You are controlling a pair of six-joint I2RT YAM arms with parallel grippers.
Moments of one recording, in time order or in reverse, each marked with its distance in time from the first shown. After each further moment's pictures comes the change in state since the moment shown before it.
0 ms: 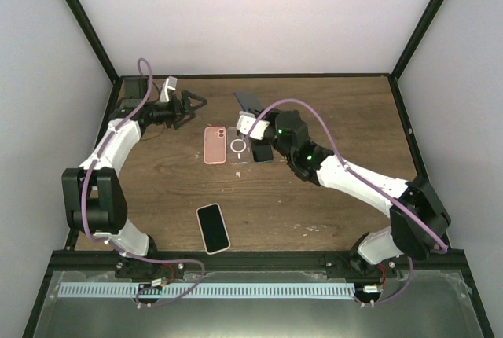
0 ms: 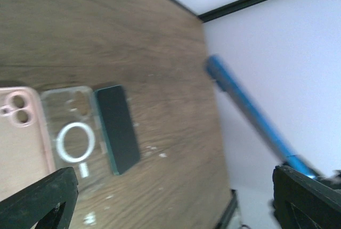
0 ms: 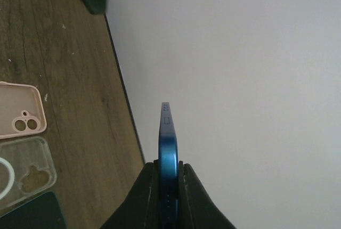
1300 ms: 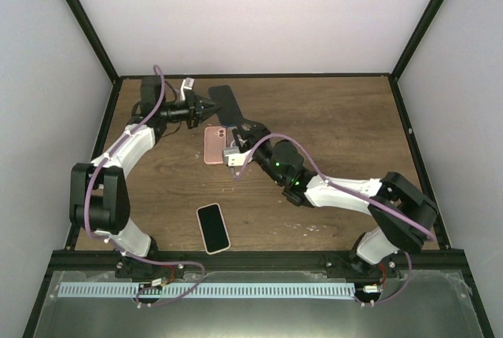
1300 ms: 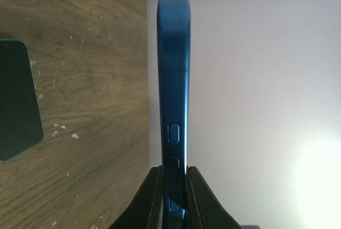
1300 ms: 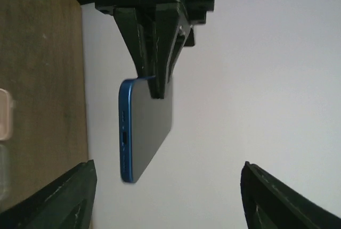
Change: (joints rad) left arm -0.109 0.024 -0.093 0.354 0.080 -0.457; right arm 0.126 0.017 -0.209 0.452 0.042 -0.385
